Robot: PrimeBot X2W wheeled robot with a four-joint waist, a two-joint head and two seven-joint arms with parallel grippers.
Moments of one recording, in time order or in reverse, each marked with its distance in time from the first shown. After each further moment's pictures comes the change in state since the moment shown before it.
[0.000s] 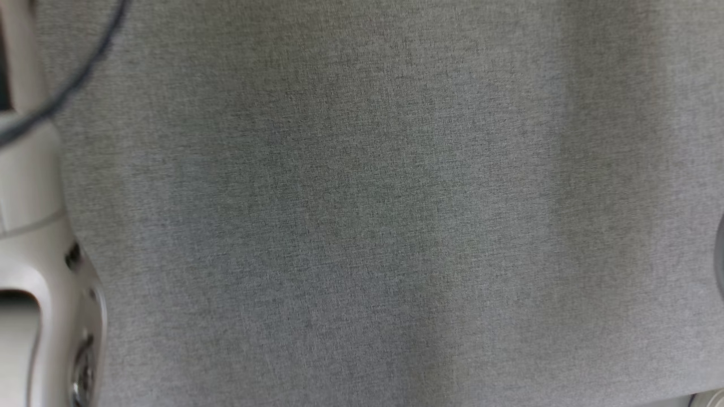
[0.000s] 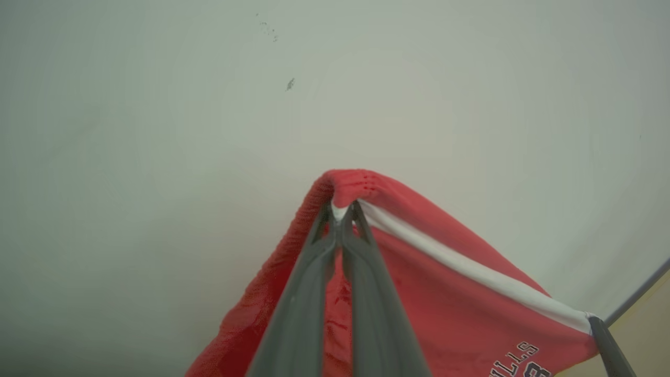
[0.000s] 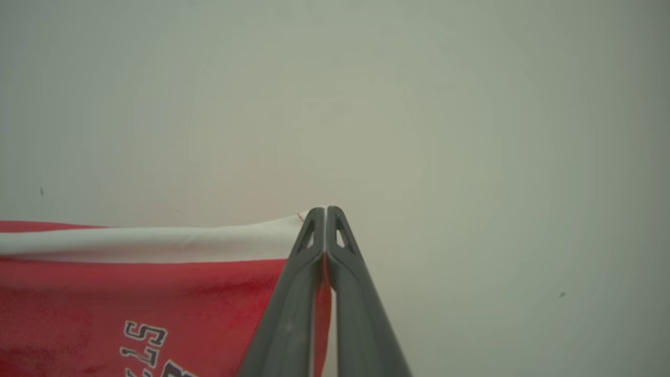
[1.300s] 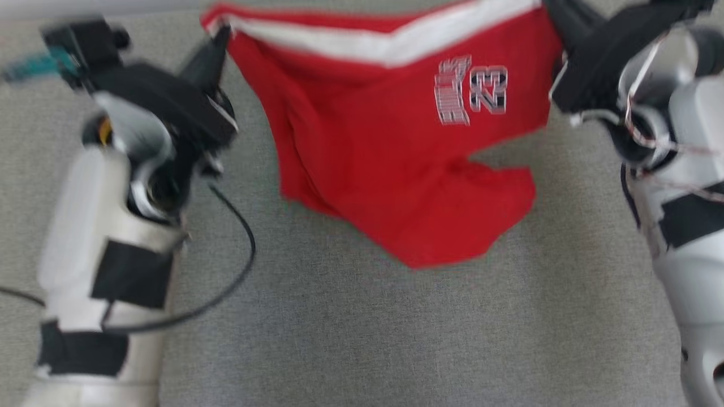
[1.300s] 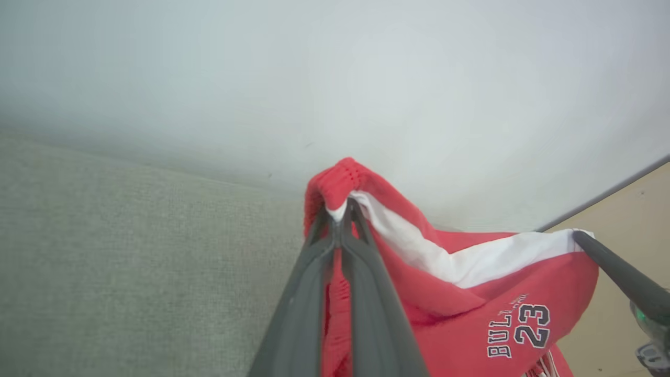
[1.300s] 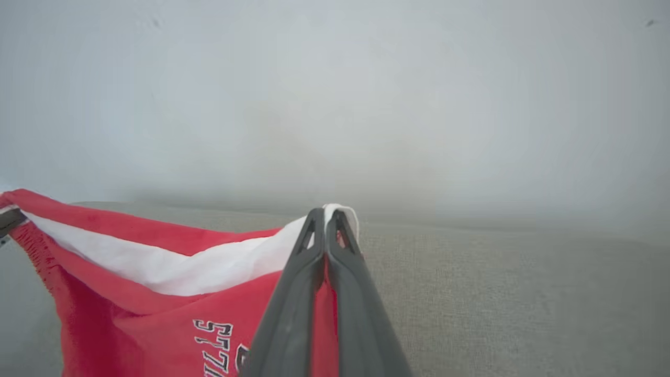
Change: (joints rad) left arm 0.598 -0.031 -0.089 0.017 0.089 0.004 0.295; right arm 0.599 -0.104 0.245 -0.139 0.453 0.000 0.630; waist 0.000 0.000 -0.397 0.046
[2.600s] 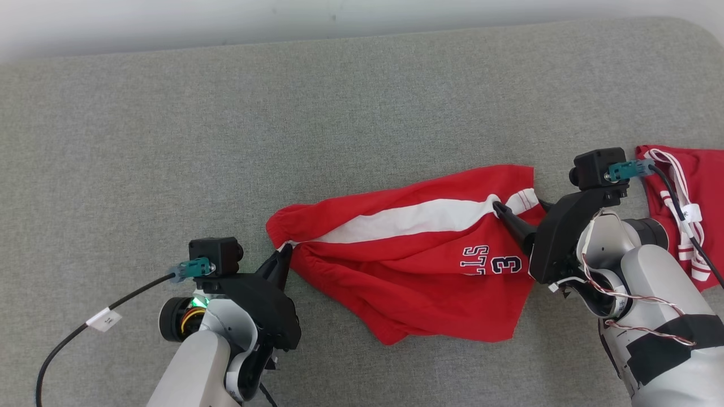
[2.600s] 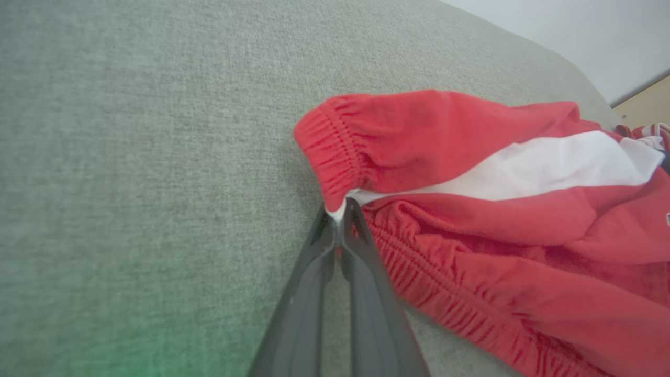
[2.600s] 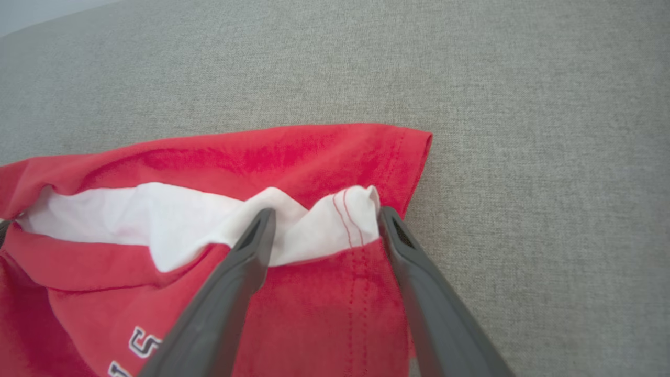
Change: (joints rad) left arm 0.433 -0.042 -0.144 0.051 0.264 0.011 -0.116; right arm 0.403 0.005 -0.009 -0.012 -0.001 0.000 0.169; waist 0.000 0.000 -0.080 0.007
